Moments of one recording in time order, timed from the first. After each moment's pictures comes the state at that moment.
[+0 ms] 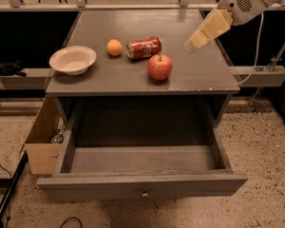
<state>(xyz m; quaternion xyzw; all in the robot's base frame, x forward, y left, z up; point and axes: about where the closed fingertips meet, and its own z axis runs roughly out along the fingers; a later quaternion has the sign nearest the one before) 0.617 -0.138 0.981 -0.48 0.81 0.20 0.29</state>
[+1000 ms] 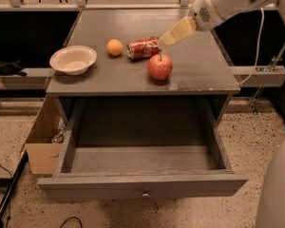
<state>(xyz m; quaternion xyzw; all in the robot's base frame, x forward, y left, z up) 0.702 -0.100 0.941 -0.42 0.82 0.20 0.34</state>
